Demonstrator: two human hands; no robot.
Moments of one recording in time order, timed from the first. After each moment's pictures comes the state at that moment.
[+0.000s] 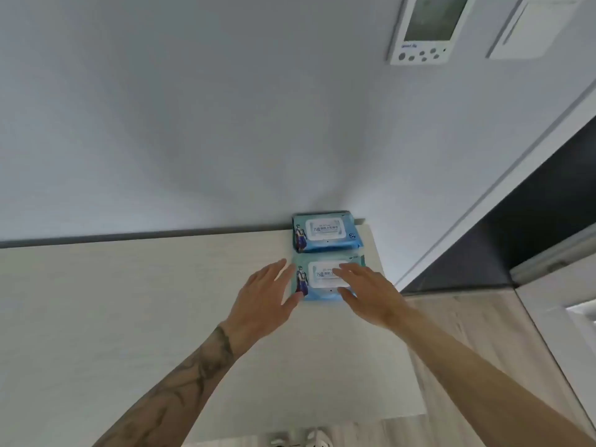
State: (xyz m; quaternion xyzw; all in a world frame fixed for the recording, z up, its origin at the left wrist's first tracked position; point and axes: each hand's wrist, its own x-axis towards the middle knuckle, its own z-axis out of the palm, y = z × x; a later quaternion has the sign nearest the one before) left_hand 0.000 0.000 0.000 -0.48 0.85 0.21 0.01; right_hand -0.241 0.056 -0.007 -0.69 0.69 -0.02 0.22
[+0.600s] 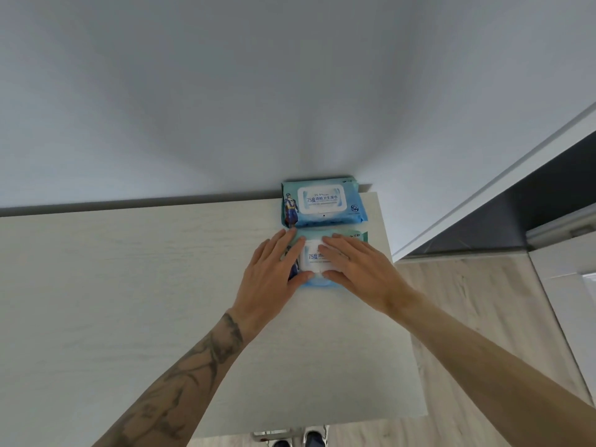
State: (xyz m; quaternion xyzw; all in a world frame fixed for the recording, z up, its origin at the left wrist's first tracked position) left_hand -0.043 -0.026 -0.083 -0.47 0.87 0.17 -0.05; right_hand -0.271 0.024 -0.058 -0.81 0.57 -0.08 0.08
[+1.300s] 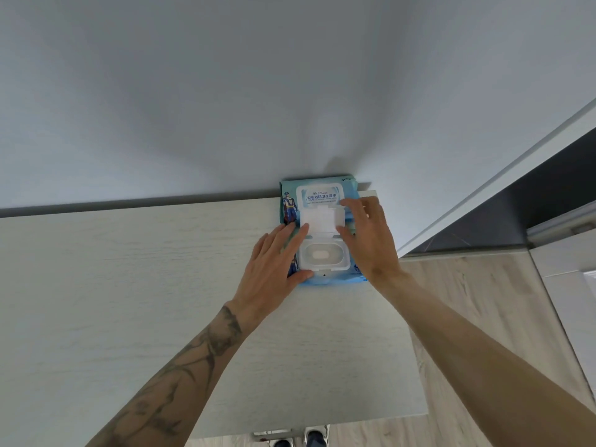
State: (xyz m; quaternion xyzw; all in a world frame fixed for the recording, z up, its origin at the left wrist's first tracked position) left_hand -0.048 -0.036 -0.093 -0.46 0.86 0.22 -0.09; right_hand -0.266 -0.014 -0.046 -0.60 0.75 -0.23 0.15
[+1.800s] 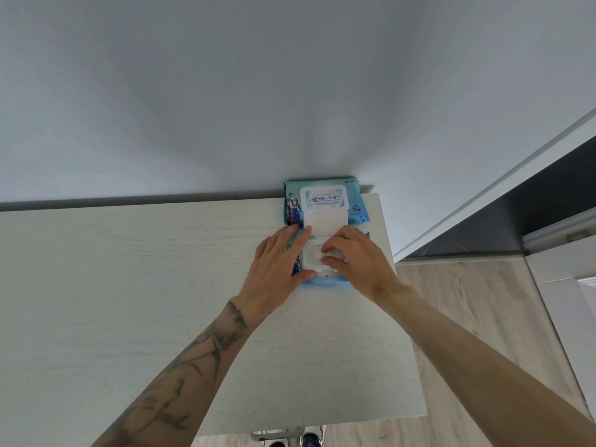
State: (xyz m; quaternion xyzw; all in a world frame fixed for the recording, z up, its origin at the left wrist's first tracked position) left_hand -0.049 -0.039 -0.101 -0.47 0.85 0.23 -0.05; right_hand -0.256 0.006 -0.054 -0.69 0.67 -0.15 0.21
